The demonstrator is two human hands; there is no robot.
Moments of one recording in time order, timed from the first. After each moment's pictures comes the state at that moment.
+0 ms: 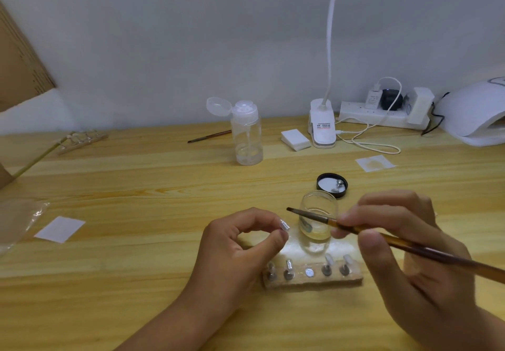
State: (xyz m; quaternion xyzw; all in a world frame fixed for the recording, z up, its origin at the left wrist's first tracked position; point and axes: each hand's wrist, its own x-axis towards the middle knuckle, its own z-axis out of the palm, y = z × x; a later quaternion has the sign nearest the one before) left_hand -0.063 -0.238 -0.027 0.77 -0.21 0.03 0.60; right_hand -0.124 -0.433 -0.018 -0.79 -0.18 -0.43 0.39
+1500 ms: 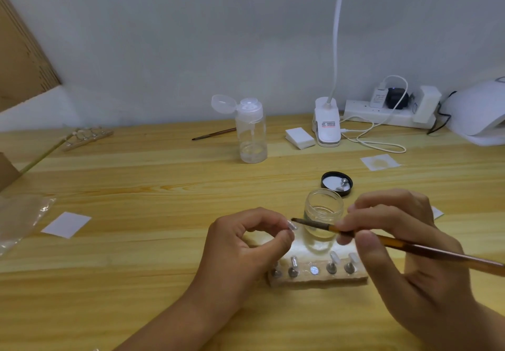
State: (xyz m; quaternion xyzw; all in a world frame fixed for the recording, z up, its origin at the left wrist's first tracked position) left_hand -0.066 -0.238 -0.022 0.77 -0.22 0.03 0.60; right_hand -0.121 -0.431 -0.019 -0.81 -0.20 -0.42 0.37
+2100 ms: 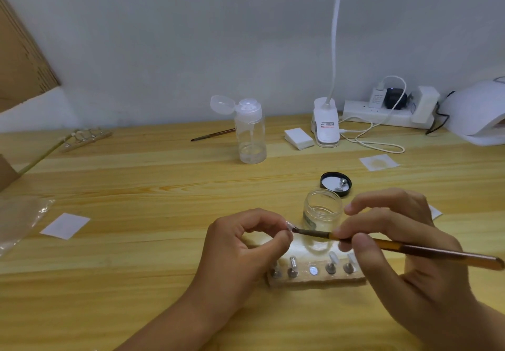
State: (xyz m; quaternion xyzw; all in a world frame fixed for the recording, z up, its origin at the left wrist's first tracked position) left_hand -0.067 -0.238 -0.022 0.78 -0.21 0.04 0.59; right_hand -0.123 -0.432 -0.019 -0.82 -0.18 -0.40 0.37
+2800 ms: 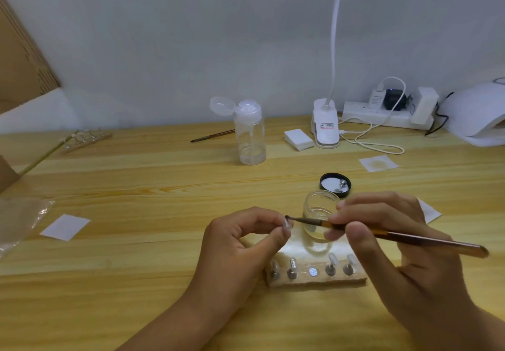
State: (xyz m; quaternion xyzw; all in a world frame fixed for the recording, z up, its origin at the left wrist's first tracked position) left_hand -0.064 -0.237 -0.025 0.76 -0.20 0.02 0.62; right_hand -0.122 -0.430 -0.020 -0.82 -0.15 -0.39 0.39
